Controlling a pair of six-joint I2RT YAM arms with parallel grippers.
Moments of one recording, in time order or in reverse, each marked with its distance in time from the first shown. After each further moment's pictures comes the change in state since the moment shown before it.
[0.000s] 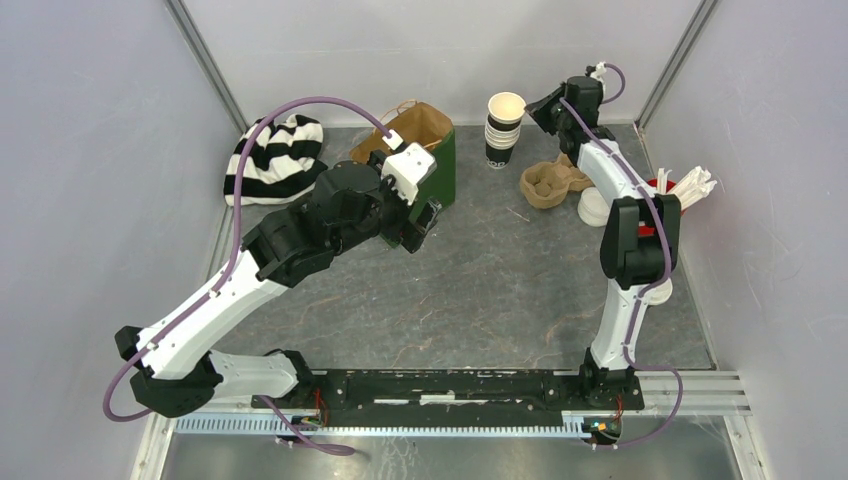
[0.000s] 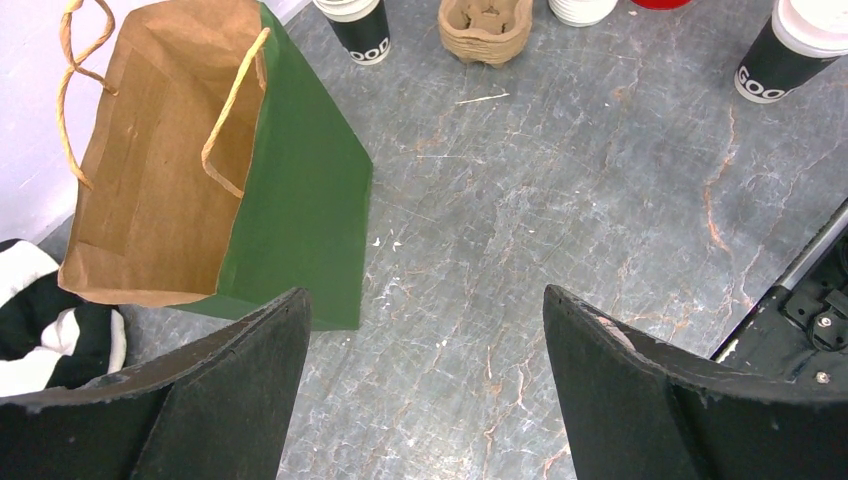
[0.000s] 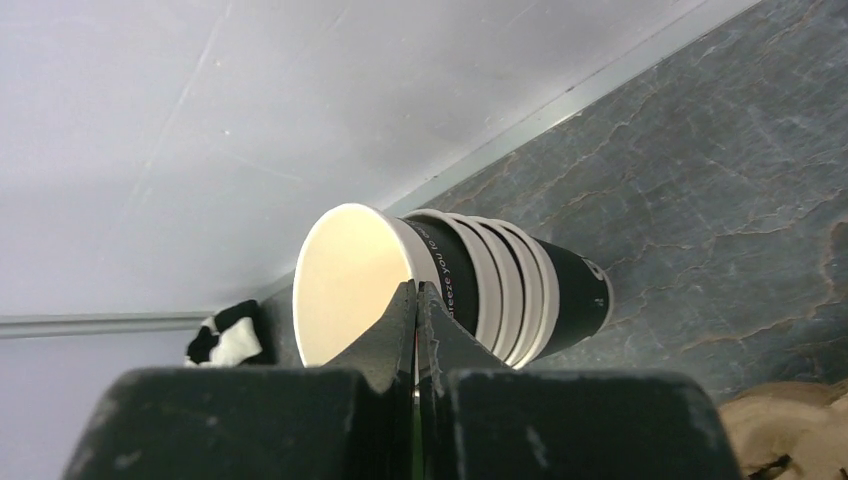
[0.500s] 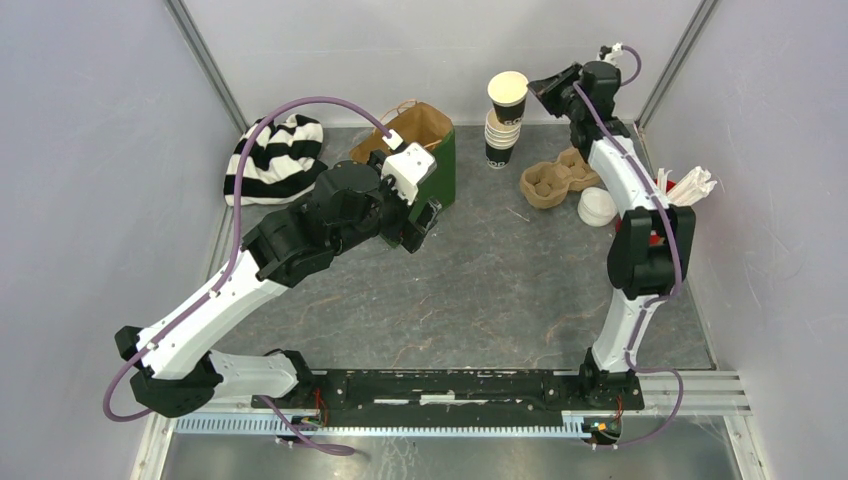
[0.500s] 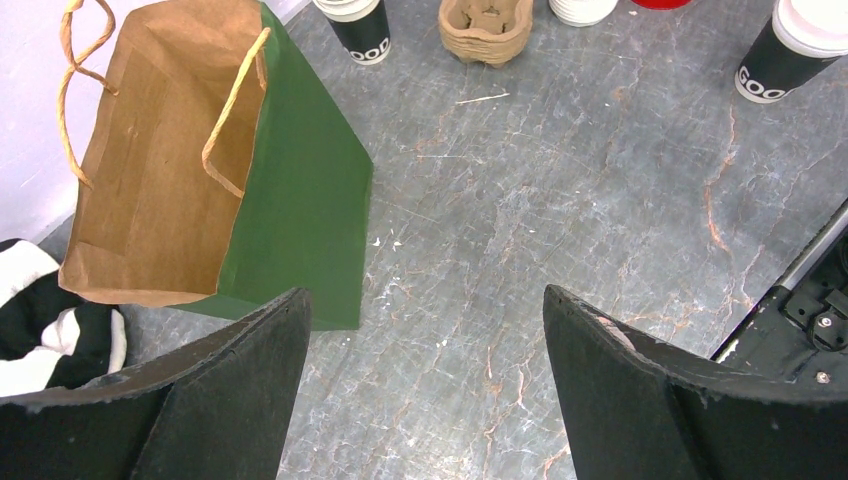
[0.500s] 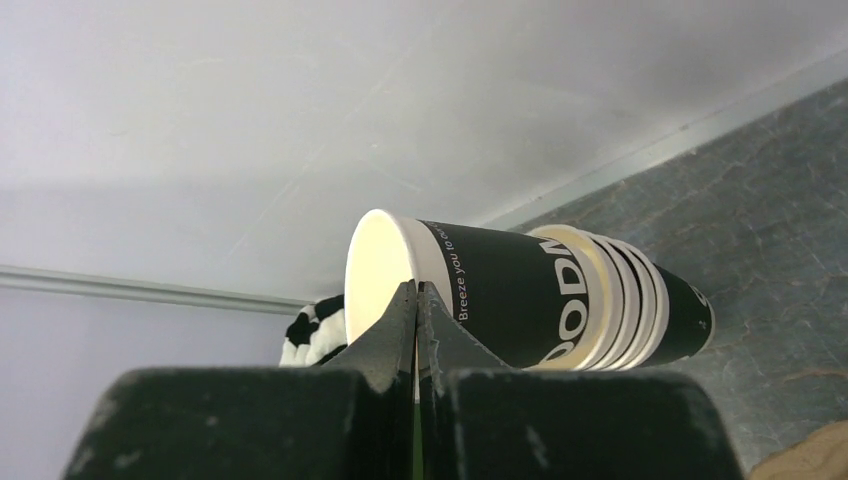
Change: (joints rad) left arm 0.000 0.000 0.000 0.000 0.000 0.000; right arm -0.021 -0.077 0.009 0.055 -0.090 0.086
